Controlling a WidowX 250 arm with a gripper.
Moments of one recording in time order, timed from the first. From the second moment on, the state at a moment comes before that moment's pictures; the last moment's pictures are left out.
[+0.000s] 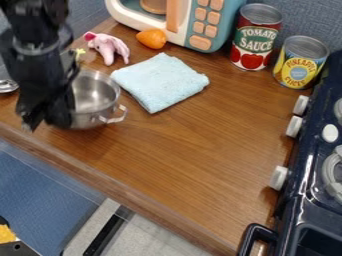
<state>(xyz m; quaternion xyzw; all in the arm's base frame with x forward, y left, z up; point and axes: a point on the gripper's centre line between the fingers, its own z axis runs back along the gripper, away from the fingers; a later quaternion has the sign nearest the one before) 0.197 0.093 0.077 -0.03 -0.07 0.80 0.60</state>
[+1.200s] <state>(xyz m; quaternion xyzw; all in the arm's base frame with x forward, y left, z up) 0.201 0.095 0.084 -0.02 -0.06 0.79 0.60</state>
